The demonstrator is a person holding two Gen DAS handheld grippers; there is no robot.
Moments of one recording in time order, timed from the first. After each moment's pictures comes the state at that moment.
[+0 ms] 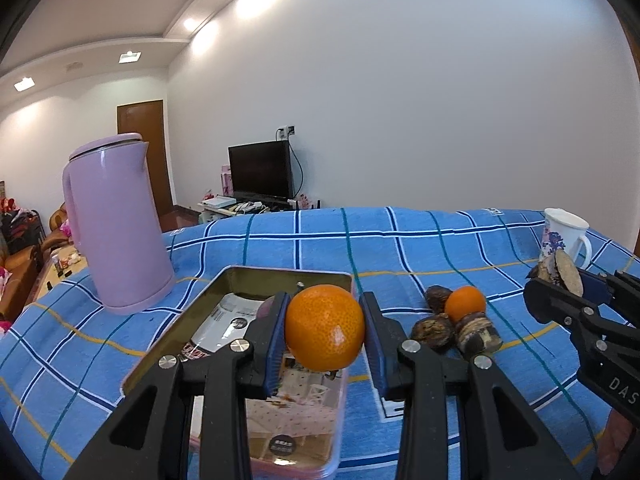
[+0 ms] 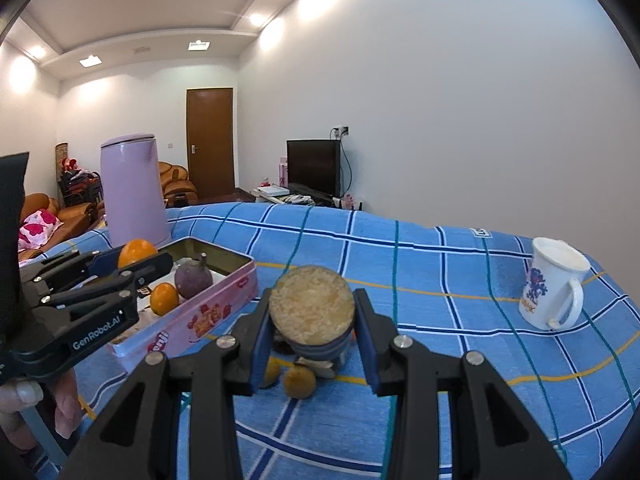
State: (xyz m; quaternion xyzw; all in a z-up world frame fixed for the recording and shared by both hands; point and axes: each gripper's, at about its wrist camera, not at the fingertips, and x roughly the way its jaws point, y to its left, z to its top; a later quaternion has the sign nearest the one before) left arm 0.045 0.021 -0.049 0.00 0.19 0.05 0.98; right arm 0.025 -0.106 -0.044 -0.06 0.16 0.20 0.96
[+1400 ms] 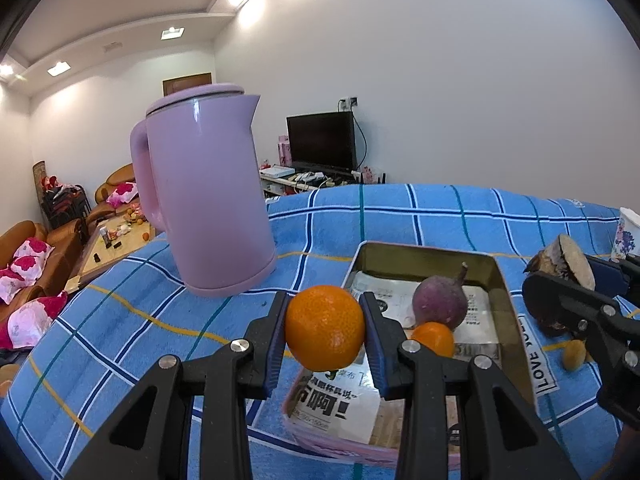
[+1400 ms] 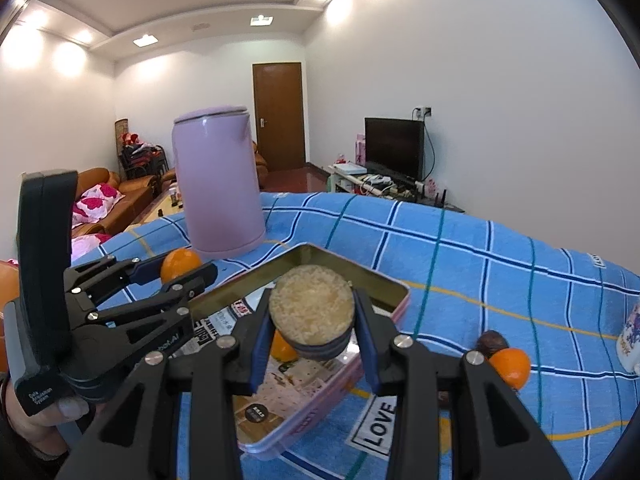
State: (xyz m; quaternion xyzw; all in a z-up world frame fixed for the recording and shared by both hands) left arm 0.054 0.124 -0.055 0.00 0.24 0.15 0.96; right arm 0.051 0.025 -0.032 -0.08 0.21 0.33 0.92
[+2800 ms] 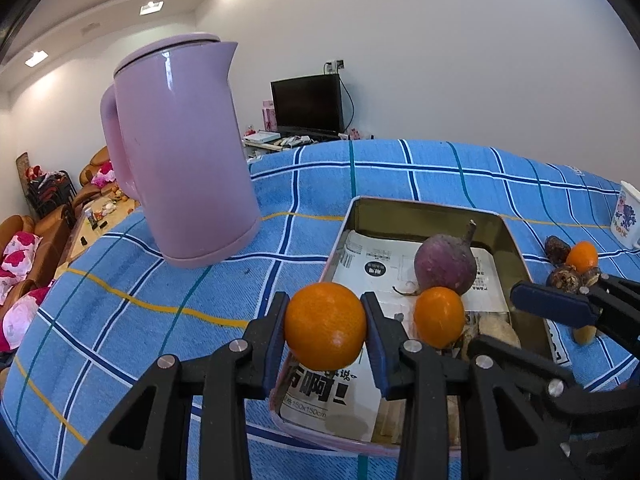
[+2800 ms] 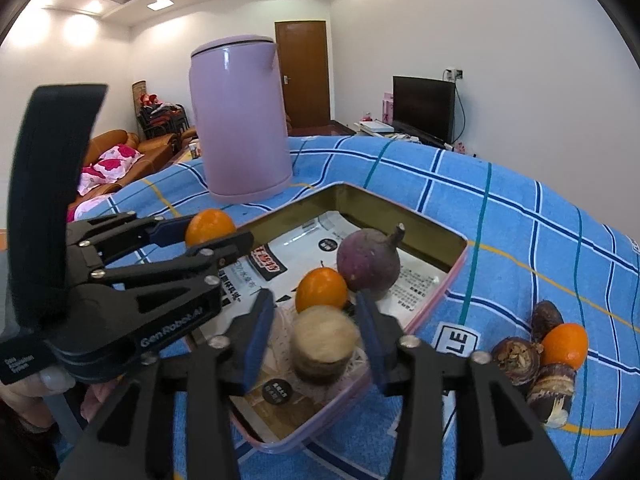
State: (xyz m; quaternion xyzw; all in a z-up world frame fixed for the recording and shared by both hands) left arm 0.074 0.131 -0.074 0.00 0.31 0.12 0.94; right arm 0.059 0.051 -0.069 -0.11 0.28 0.36 0.88
